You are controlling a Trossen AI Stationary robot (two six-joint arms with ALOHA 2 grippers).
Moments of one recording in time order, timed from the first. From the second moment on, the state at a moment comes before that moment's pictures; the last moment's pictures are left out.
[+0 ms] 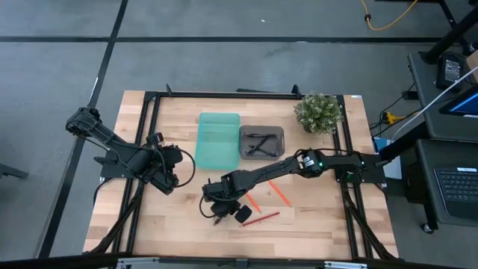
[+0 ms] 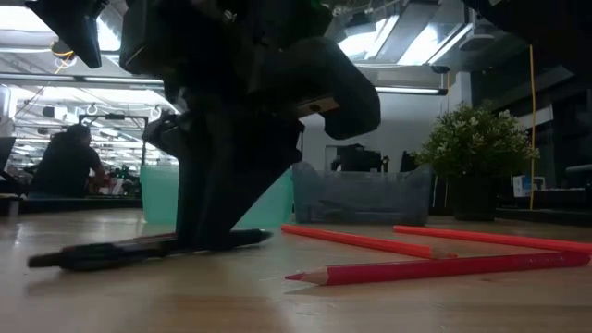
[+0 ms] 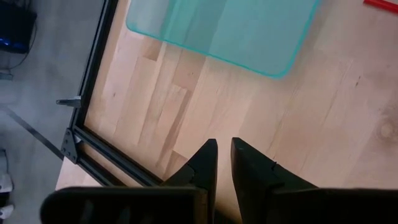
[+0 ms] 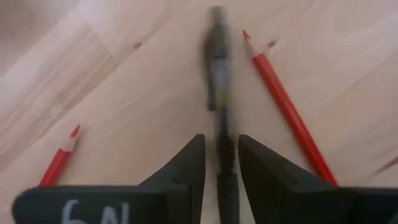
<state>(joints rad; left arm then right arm) -0.55 1.27 1.18 -1.57 -0.56 -0.93 0.26 2.54 2.20 -0.91 -0.28 -0.56</state>
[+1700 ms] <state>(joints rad) -0.55 1.27 1.18 -1.57 -0.56 -0.93 0.26 2.54 2.20 -0.96 -0.28 -0.40</state>
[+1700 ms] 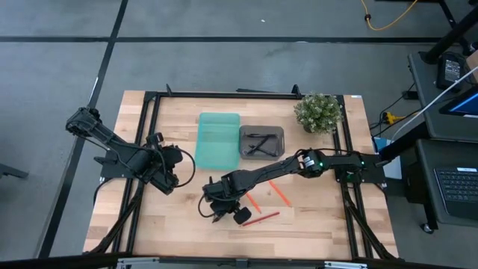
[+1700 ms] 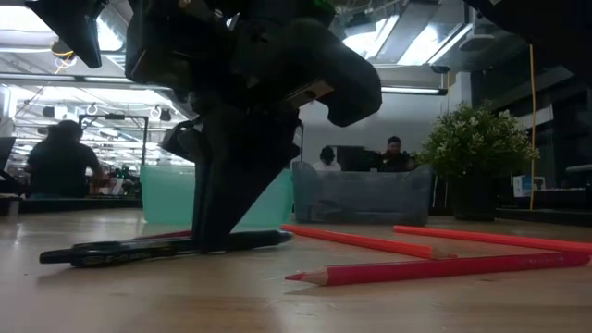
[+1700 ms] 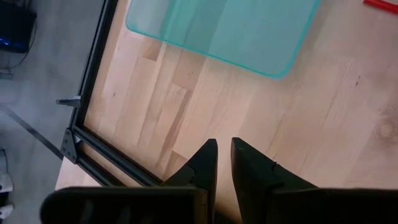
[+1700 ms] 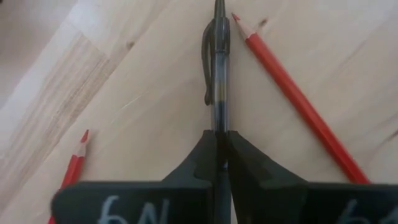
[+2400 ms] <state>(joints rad) -0.55 1.27 1.18 -1.57 -0.56 -0.94 0.28 2.54 2.26 -1.07 -0.23 -0.37</state>
